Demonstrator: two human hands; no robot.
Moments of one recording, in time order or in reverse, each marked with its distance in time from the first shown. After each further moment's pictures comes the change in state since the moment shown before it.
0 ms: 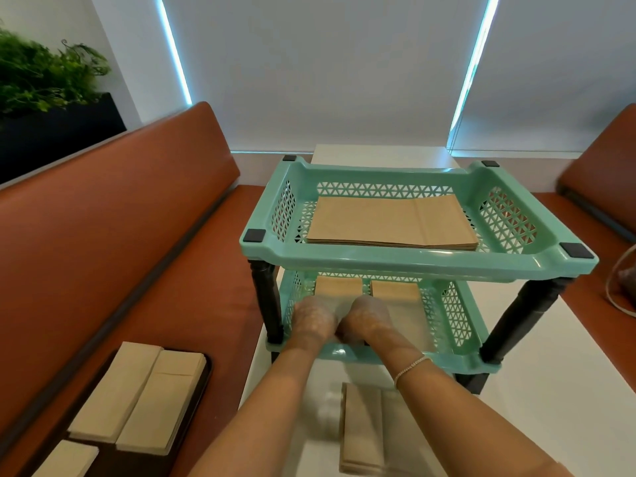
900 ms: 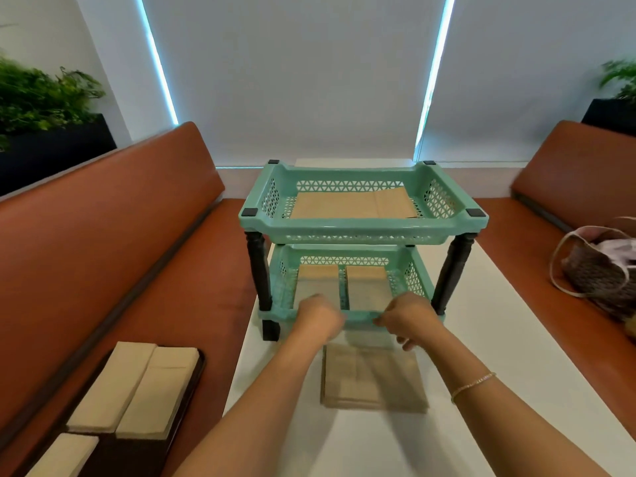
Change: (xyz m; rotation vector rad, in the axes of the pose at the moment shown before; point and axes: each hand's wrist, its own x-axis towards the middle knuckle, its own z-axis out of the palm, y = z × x) left_hand -0.101 -0.005 -0.003 0.051 -0.124 0.226; right_hand -0.084 0.093 -0.023 0.246 0.043 0.159
